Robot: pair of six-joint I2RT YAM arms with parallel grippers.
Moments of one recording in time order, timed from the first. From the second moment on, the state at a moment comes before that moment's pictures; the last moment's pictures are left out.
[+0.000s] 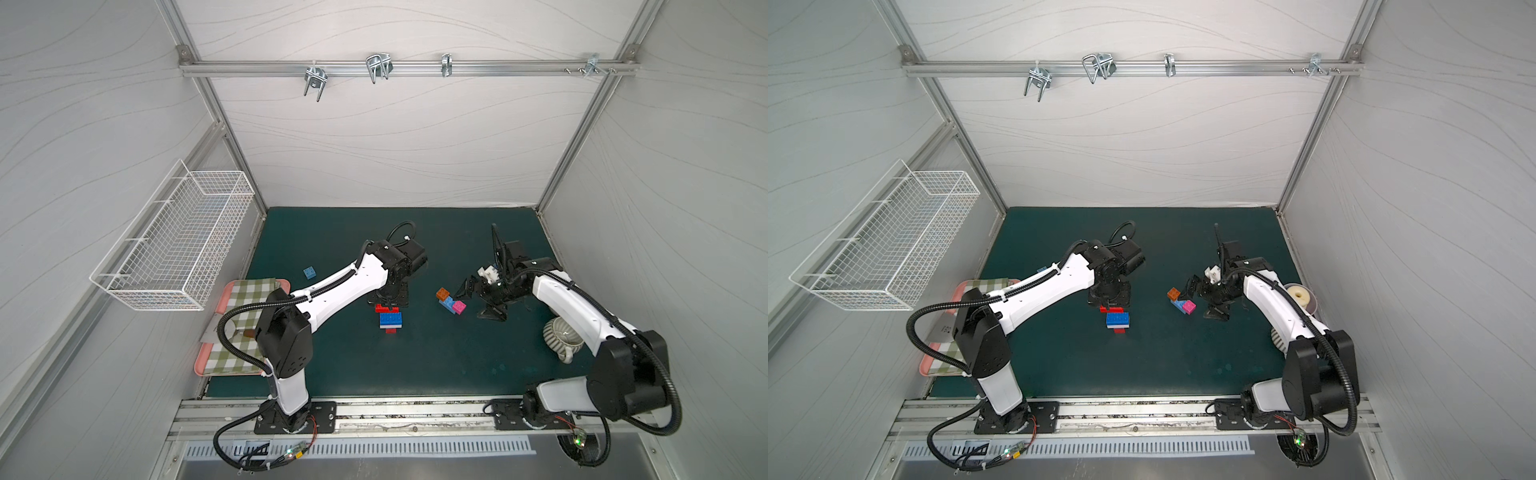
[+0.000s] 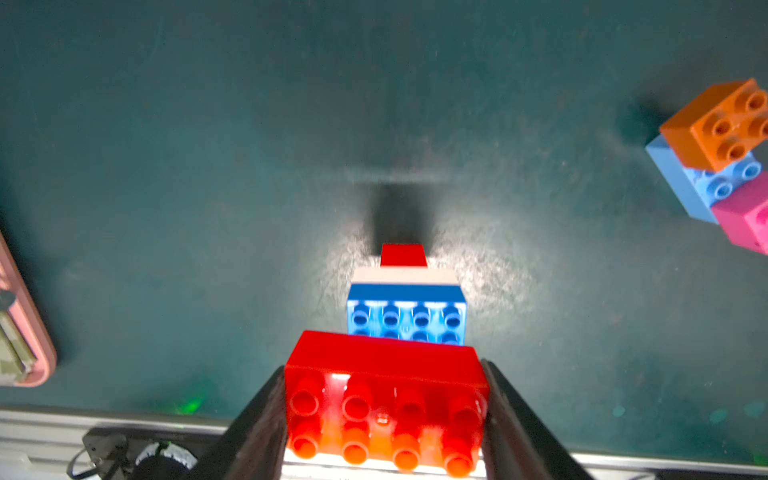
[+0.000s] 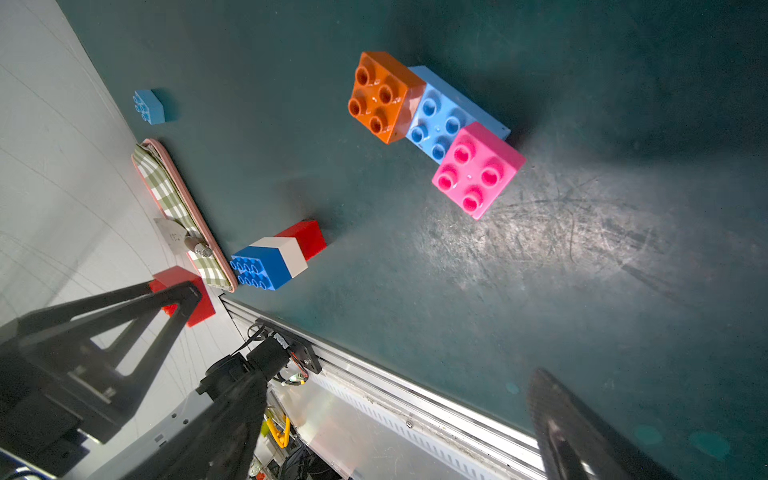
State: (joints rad) left arm -0.81 1.77 1.56 -1.31 -0.14 -0.85; right arm 0.27 1.37 1.01 -0.96 -0.60 0.53
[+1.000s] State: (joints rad) left arm -0.84 1.78 1.48 -1.23 -0.12 -0.90; right arm 0.27 1.37 1.01 -0.96 -0.60 0.53
